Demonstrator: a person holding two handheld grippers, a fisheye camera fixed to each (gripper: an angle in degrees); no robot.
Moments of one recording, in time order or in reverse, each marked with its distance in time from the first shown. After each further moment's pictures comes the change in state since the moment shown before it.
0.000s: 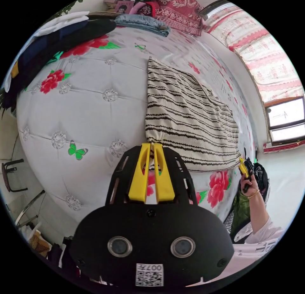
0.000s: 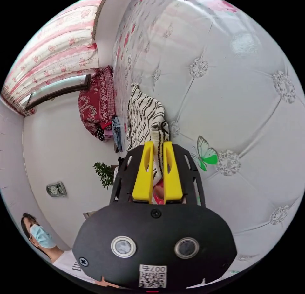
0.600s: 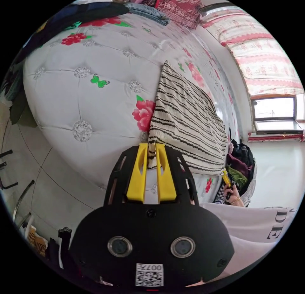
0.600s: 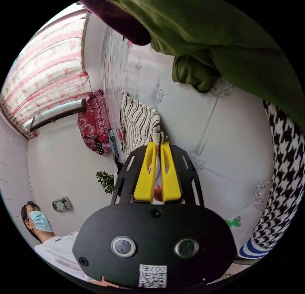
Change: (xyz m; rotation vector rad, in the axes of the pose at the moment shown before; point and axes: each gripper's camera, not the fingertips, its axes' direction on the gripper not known) left arm -0.040 0.090 -0.025 -0.111 0.114 0.012; right arm 0.091 0.213 -0.064 0.121 0.043 0.118
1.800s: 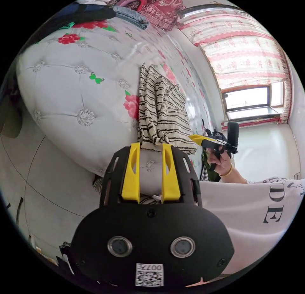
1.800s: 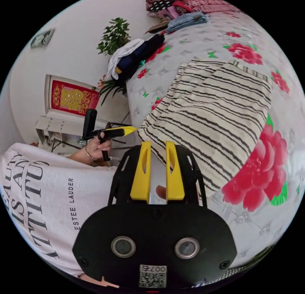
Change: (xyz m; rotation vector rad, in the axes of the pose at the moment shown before) left arm -0.062 0.015 -0.037 -0.007 0.260 0.126; right arm -0.231 0.268 0.443 -0.778 0.291 -0.952
